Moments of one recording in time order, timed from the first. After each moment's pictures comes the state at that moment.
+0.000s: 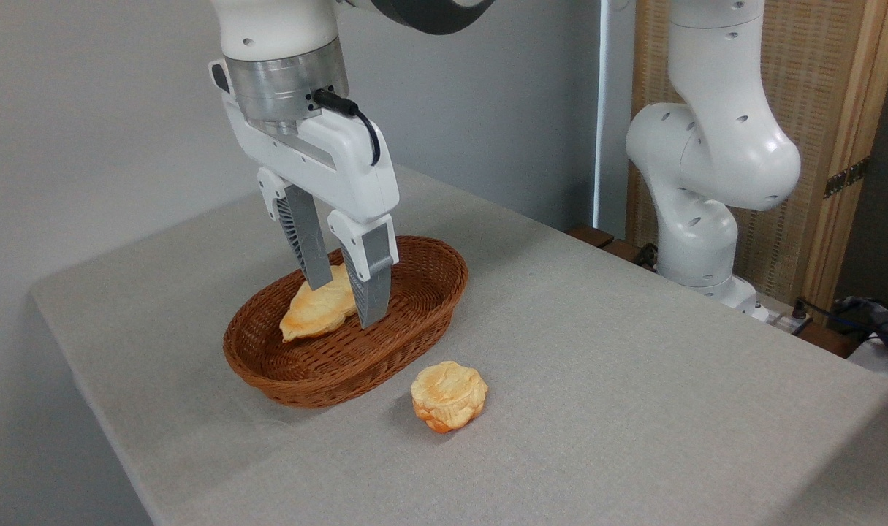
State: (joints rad) arm -0.09 0.08 0.08 -1.58 -0.06 1.64 0.73
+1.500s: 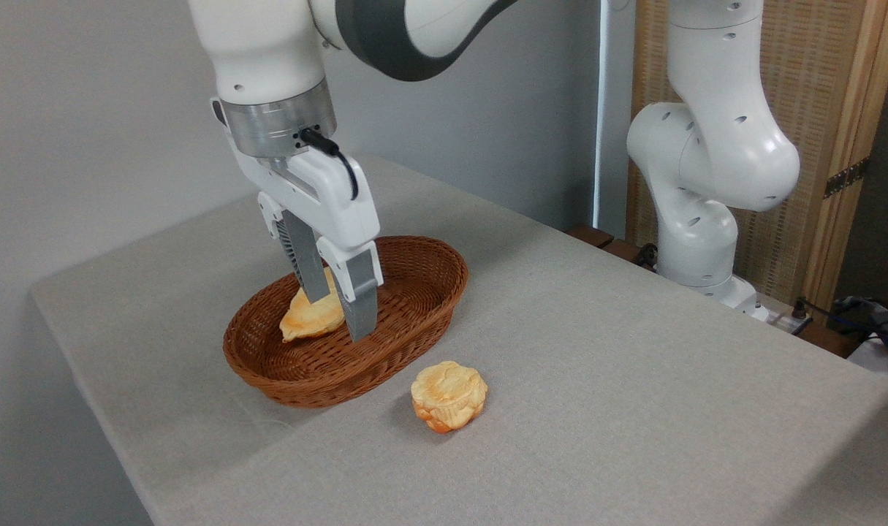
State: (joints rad) arm -0.11 0.08 0.04 -1.66 -0.06 1.71 0.73
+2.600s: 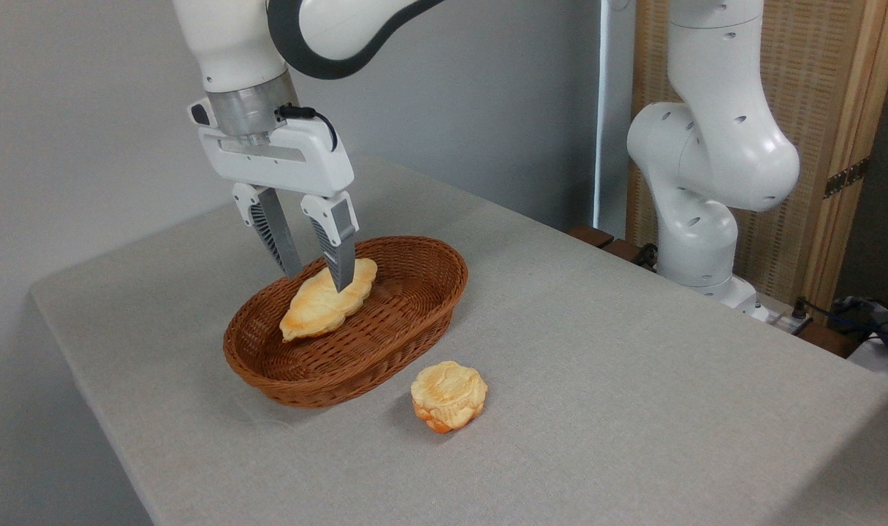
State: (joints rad) arm -0.12 0.08 -0.25 -1.75 0.06 1.77 0.11
